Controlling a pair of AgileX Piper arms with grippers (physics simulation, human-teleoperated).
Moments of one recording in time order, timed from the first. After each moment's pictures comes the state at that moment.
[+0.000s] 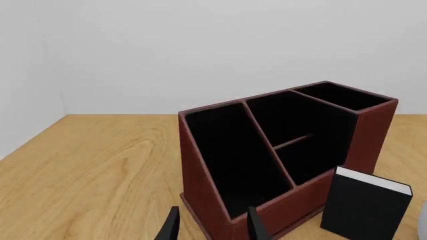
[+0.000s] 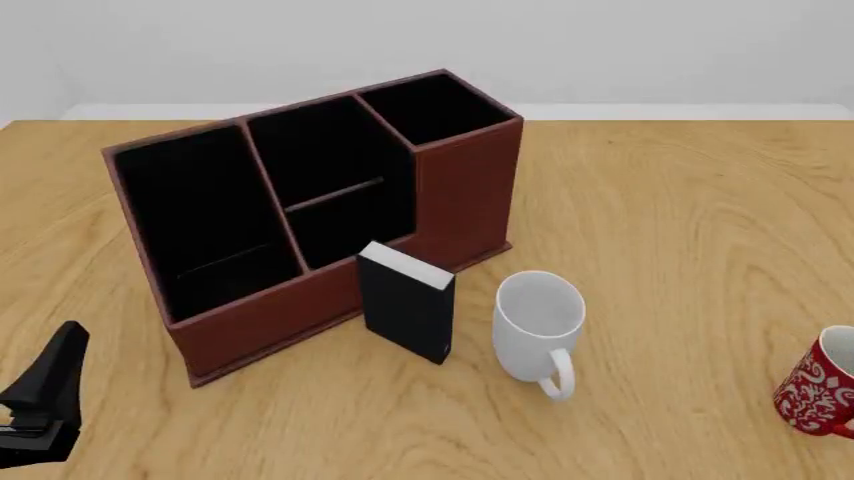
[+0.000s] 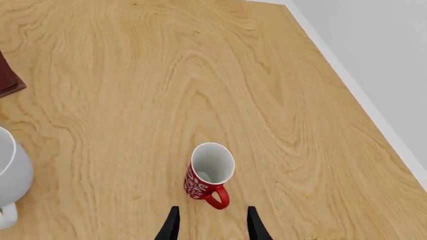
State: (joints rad) left arm 0.00 0.00 0.00 0.00 0.00; right arm -0.45 0.17 -0.38 0.72 -0.31
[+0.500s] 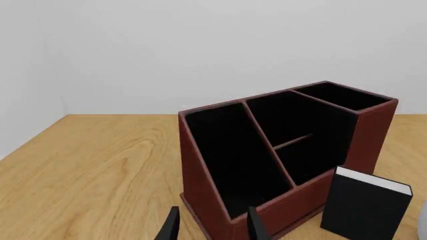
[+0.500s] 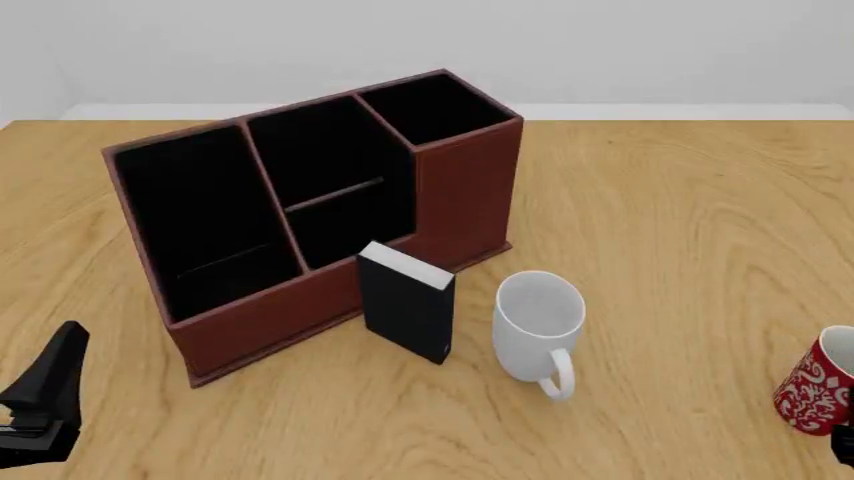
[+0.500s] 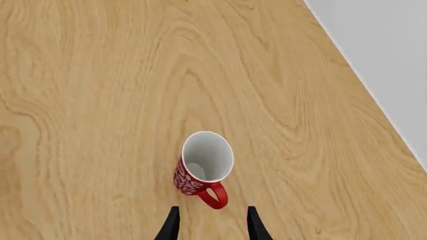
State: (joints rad) left arm 0.00 0.00 0.00 0.00 0.00; right arm -0.52 0.30 -0.21 0.49 -0.36
